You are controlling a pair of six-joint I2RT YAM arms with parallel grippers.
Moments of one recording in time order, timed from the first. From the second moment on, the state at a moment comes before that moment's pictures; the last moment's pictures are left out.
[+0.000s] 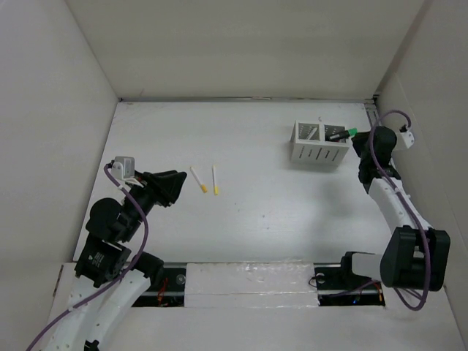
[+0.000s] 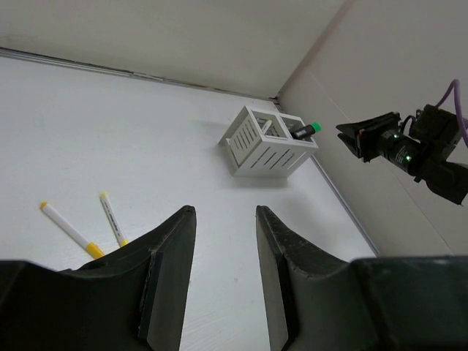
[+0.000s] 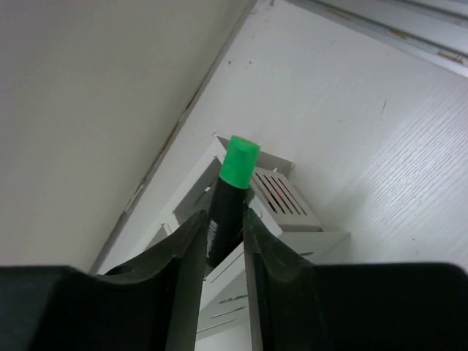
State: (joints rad) left arm -0.44 0.37 0.76 -0.35 0.06 -0.53; right arm -0.07 1.25 0.85 0.09 0.35 0.89
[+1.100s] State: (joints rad) left arm -0.44 0.40 0.76 -0.33 0.08 -0.53; right arm -0.38 1.64 0.77 0.71 -0.50 1.17
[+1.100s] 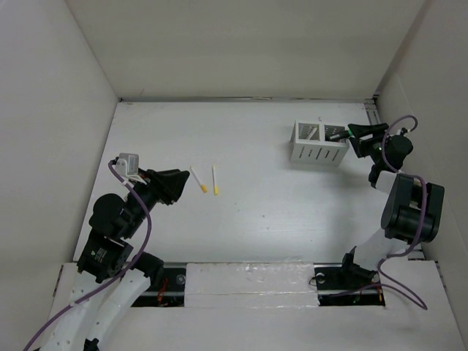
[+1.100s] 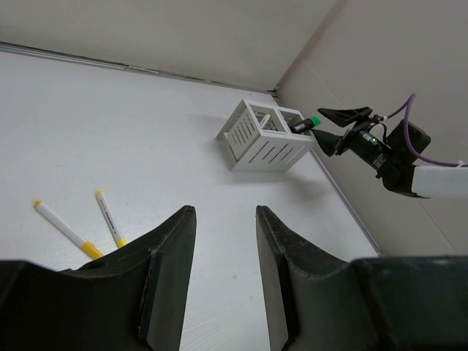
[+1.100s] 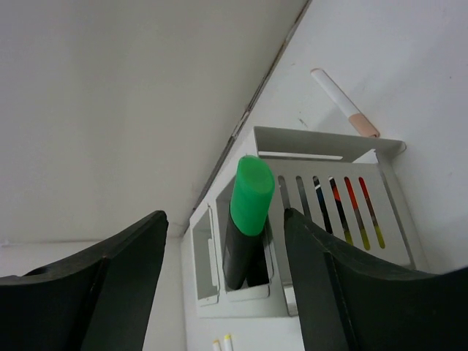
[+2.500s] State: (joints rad) left arm -0.44 0.40 0.76 -0.33 0.08 -0.53; right arm 0.15 1.51 0.94 0.36 0.69 0.71
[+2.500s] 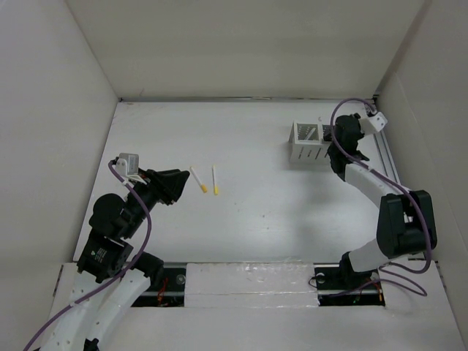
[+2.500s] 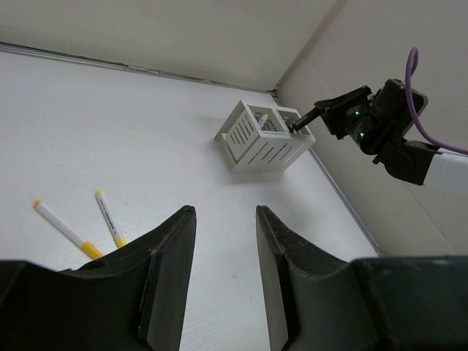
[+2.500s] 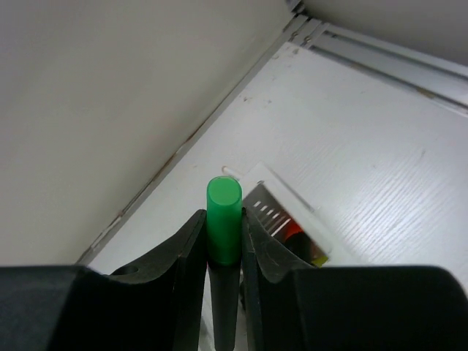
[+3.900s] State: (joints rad) left arm -0.44 0.40 0.76 -0.33 0.08 -0.53; right arm 0.19 1.34 0.96 0.34 0.81 0.65
